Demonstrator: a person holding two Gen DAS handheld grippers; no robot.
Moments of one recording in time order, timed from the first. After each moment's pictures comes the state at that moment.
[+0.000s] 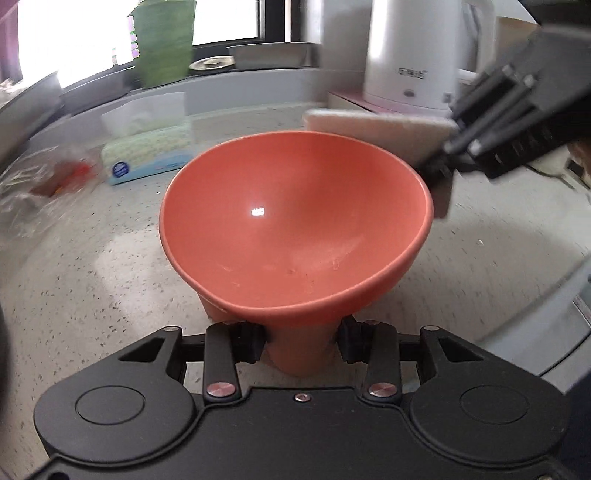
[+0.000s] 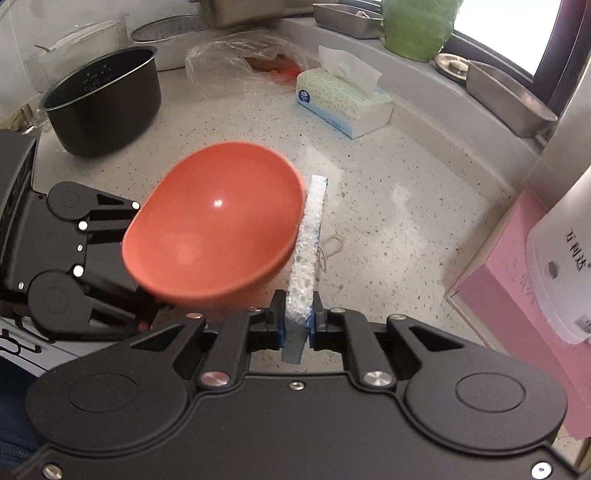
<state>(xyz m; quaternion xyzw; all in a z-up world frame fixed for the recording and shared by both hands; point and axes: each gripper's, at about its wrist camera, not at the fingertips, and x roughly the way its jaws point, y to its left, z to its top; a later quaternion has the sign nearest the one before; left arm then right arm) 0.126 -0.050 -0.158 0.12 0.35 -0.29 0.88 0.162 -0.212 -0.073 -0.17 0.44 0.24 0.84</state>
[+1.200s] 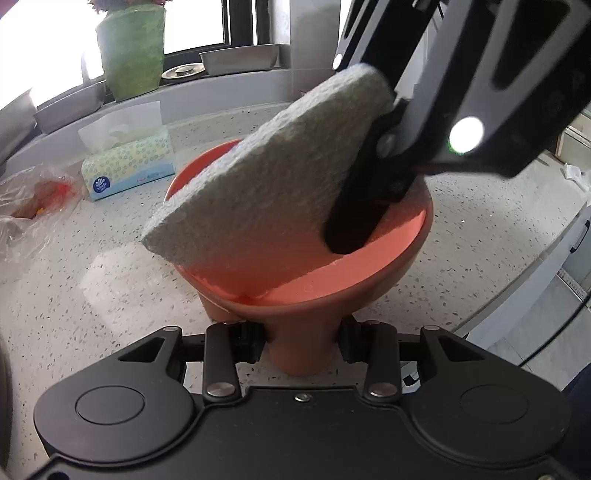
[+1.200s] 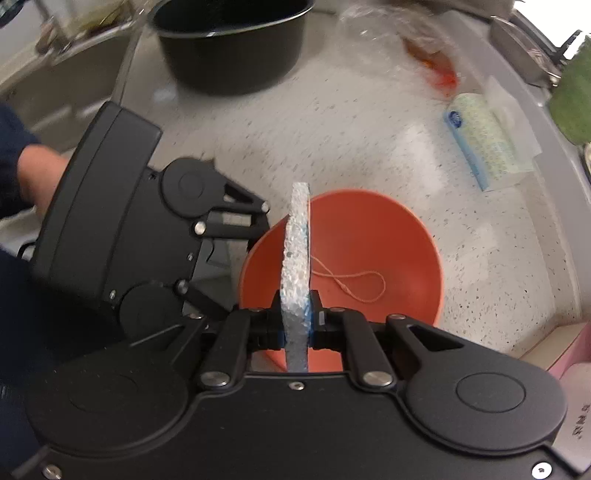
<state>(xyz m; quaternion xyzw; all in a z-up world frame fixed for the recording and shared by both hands) 0.132 -0.036 -0.158 0.15 0.34 -0.33 0.87 0.179 -0.095 -0.052 -0.33 0.52 0.38 0.69</state>
